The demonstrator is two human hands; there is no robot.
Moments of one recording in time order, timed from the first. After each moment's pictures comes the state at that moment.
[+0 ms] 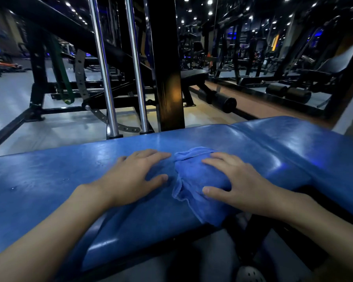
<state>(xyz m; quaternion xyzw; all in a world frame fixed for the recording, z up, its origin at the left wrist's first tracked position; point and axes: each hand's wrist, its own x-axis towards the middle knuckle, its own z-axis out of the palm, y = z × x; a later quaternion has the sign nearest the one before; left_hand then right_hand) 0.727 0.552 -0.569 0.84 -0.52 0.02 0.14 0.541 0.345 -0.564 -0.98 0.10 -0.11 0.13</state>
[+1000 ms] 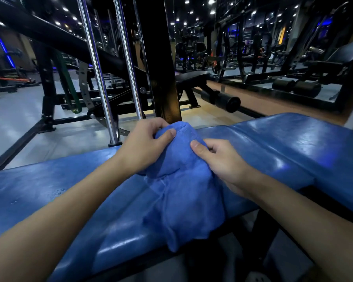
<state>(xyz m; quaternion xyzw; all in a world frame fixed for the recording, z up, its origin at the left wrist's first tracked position) 0.708 0.494 -0.506 0.76 -0.45 0.03 0.46 0.586 0.344 -0.547 -0.75 0.08 -0.21 0.62</state>
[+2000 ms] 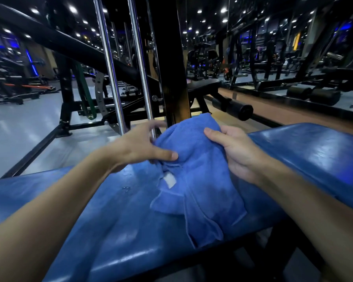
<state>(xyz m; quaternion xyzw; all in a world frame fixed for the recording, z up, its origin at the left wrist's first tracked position) 0.731 0.516 -0.471 0.80 -0.35 -0.16 0.46 0.608 0.327 -0.503 -0.61 0.07 -0.20 0.76</state>
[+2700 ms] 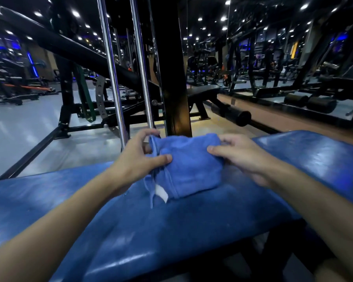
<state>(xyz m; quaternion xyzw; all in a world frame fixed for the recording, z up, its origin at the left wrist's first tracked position) 0.712 0.521 -0.499 0.73 -0.31 -0.10 0.60 0.596 0.306 -0.501 -0.79 0.14 -0.18 0.57</state>
